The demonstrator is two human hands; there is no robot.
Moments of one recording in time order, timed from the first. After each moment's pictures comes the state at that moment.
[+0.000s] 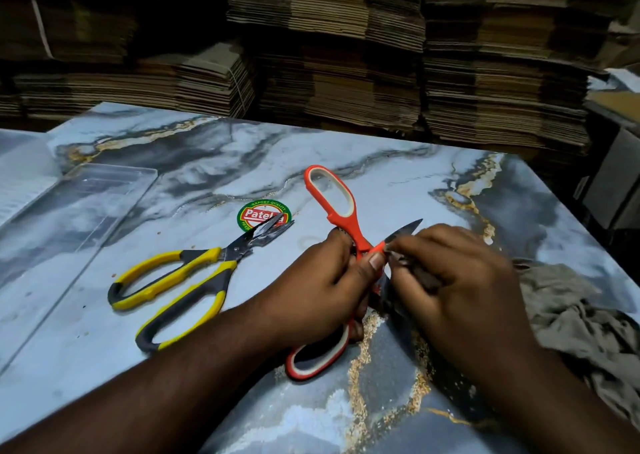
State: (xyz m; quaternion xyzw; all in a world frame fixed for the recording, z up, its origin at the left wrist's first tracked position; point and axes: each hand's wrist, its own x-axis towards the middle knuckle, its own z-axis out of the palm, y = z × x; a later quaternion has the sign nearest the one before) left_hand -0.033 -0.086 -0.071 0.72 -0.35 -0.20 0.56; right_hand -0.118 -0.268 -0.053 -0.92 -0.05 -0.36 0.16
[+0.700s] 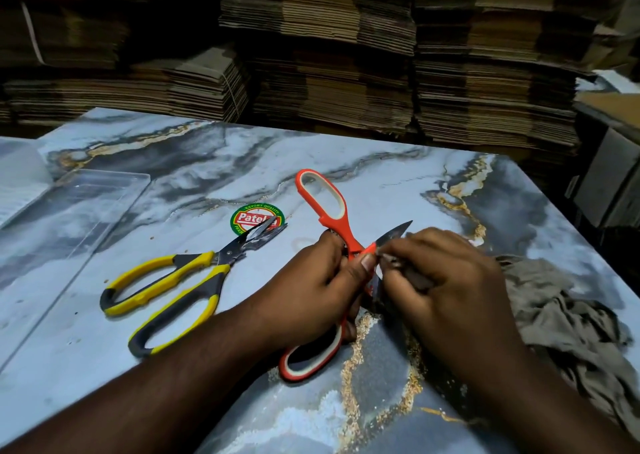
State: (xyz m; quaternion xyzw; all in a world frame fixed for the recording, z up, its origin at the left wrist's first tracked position) left_hand -0.032 -0.086 -0.071 0.72 -0.34 -0.21 0.57; right_hand -0.115 -0.268 -0.058 -0.91 -0.03 -0.37 0.18
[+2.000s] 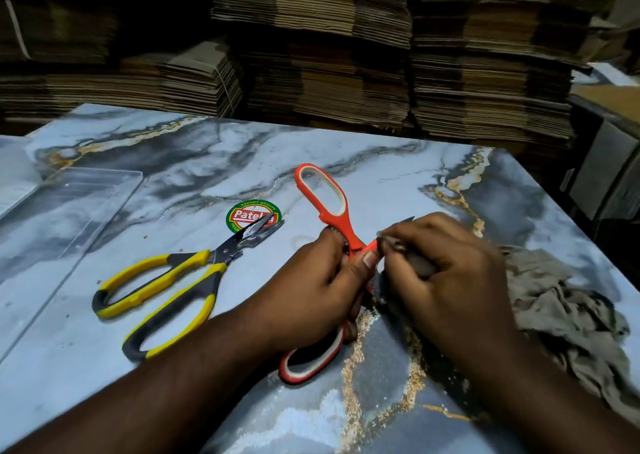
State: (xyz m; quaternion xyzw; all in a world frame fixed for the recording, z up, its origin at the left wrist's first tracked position) left_hand -0.035 -0.088 -0.071 0.72 -0.35 -0.19 0.56; right_hand -0.113 -0.263 -0.058 -0.90 -0.01 -0.38 0.23
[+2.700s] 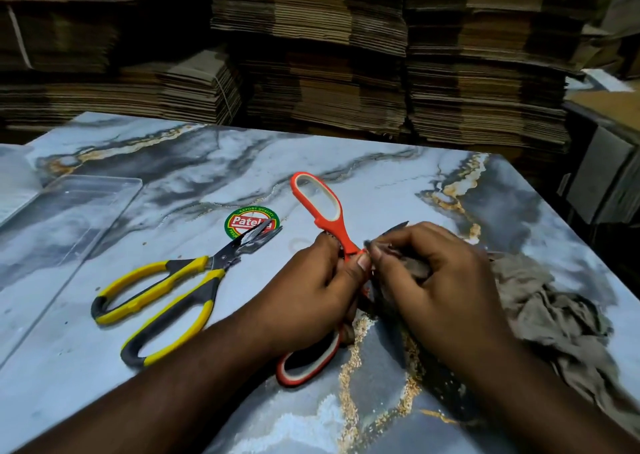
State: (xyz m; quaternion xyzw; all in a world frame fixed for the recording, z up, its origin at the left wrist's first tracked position) left_hand -0.036 -0.088 -0.071 0.74 -0.32 -0.18 0.56; right_hand -0.117 -0.254 -0.048 -0.90 0.01 -0.33 0.30
